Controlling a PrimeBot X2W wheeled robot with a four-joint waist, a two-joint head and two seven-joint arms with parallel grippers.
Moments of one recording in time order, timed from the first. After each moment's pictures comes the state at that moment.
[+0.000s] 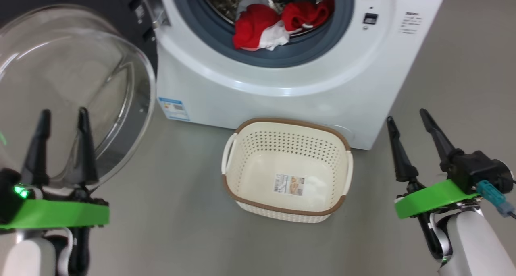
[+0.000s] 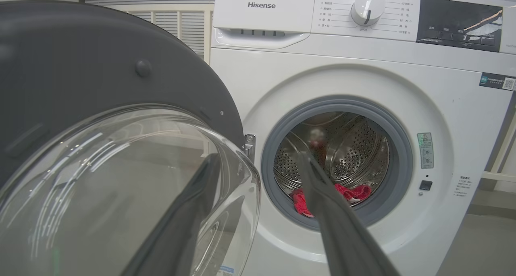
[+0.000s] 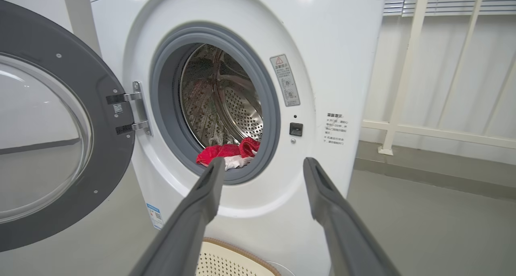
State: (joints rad) left arm -0.32 0.16 0.12 0.14 -0.37 -0.12 -0.23; right arm -0.26 -0.06 -0.02 0.28 0.15 0.12 -0.26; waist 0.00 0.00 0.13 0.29
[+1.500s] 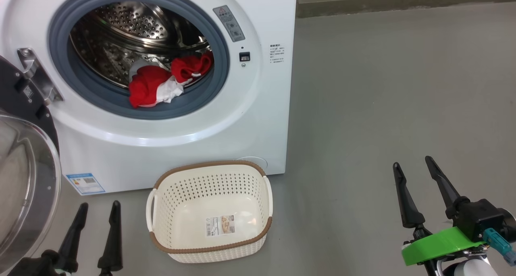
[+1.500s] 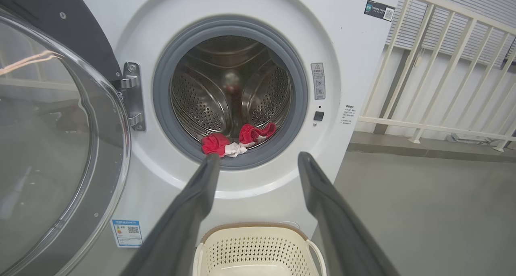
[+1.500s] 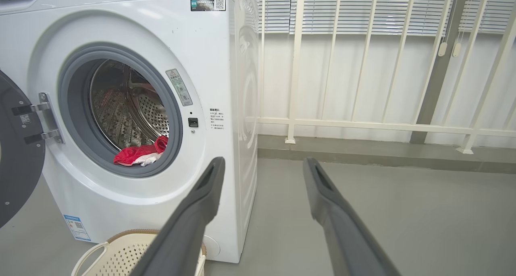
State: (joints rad) left arm 0.01 0.16 0.06 0.14 -0.39 -0.12 -0.25; right arm -0.04 -0.05 -0.05 0.16 0.16 0.12 -0.26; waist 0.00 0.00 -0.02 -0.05
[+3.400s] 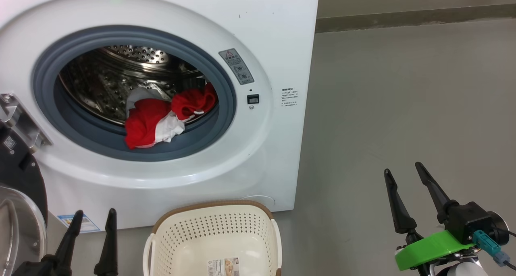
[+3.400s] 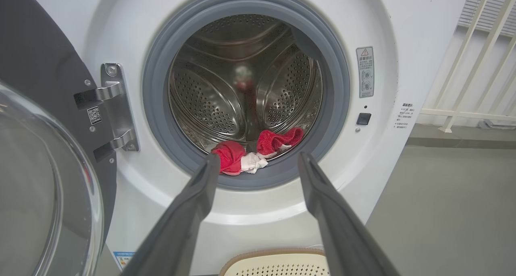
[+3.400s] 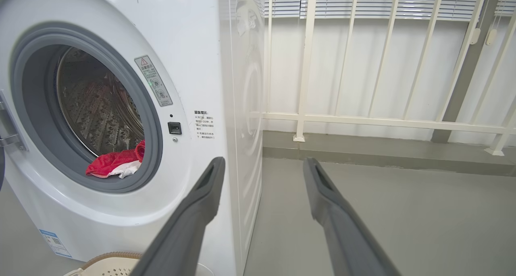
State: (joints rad) left arm 0.02 0.16 0.08 0.16 -0.33 -0.12 -0.25; right arm -0.04 -0.05 -0.02 0.19 0.16 0.12 -0.26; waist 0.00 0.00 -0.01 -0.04
